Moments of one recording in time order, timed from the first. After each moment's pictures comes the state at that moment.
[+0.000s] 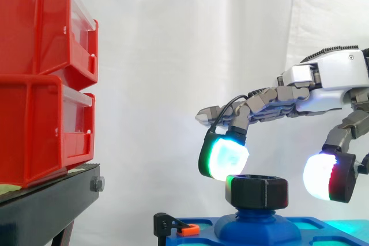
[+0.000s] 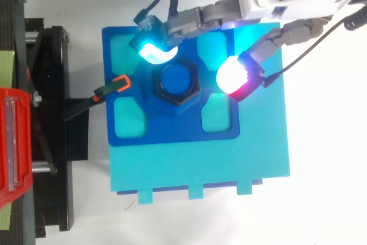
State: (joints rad) arm -0.10 -2.16 -1.23 -2.98 -1.83 -1.47
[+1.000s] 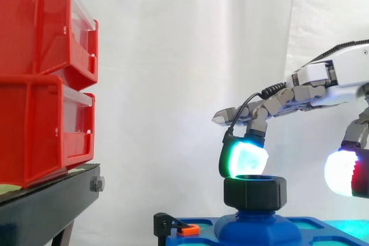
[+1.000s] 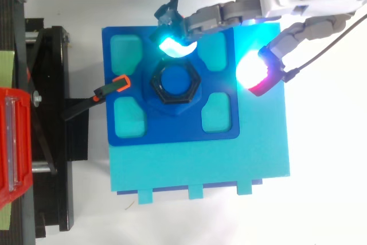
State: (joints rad) arm -0.10 -2.13 -1.23 -3.09 -1.83 -1.55
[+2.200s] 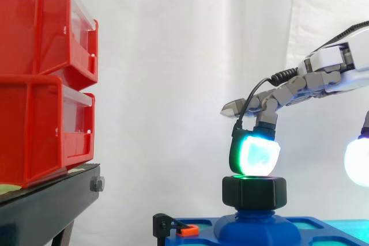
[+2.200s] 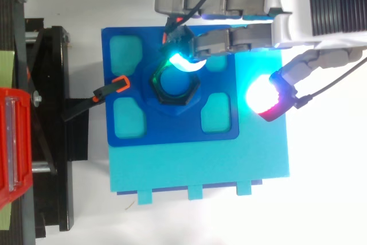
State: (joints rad) arm -0.03 -2.09 -1.23 -3.18 -1.74 -1.57
